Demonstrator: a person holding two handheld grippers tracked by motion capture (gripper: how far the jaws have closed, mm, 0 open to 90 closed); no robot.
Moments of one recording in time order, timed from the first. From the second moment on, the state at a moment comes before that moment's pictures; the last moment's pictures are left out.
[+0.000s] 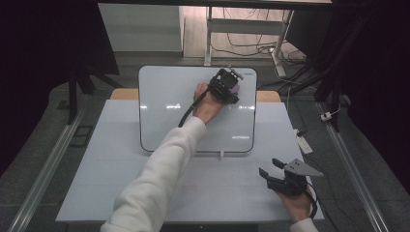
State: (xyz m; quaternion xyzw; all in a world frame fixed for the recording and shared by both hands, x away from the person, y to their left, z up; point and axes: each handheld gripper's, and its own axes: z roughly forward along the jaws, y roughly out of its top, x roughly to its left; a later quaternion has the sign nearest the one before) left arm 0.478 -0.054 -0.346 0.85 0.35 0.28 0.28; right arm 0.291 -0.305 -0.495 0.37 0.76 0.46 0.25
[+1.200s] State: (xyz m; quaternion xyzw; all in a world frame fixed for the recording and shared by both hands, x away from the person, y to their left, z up) left arm 0.485 -0.042 -0.338 0.87 0.33 0.28 0.25; right arm 0.292 -0.305 -0.494 0.37 0.76 0.47 0.25
